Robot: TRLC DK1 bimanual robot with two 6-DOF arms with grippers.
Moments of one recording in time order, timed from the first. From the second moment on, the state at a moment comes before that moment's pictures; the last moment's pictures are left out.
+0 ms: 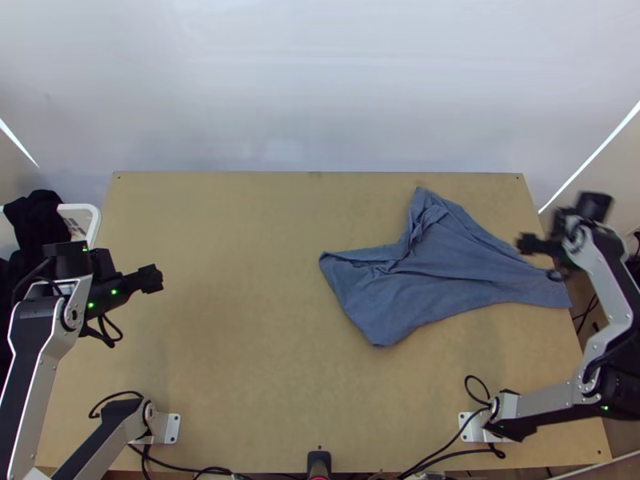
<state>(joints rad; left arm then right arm) 0.15 0.95 0.93 -0.85 0.11 -0.21 -0.36 1.58 1.17 -0.52 0.15 -0.26</state>
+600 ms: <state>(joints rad) 0.07 0.97 1.03 -0.89 0.10 -0.25 0.00 2.07 1.86 -0.82 -0.21 -0.15</state>
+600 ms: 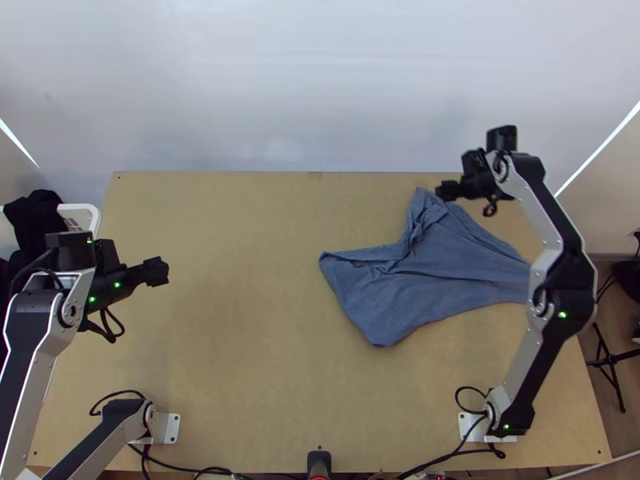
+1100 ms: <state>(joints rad) 0.07 0.98 1.08 -0.92 0.07 -0.25 0.06 2.36 2.22 -0.78 -0.12 -0.16</state>
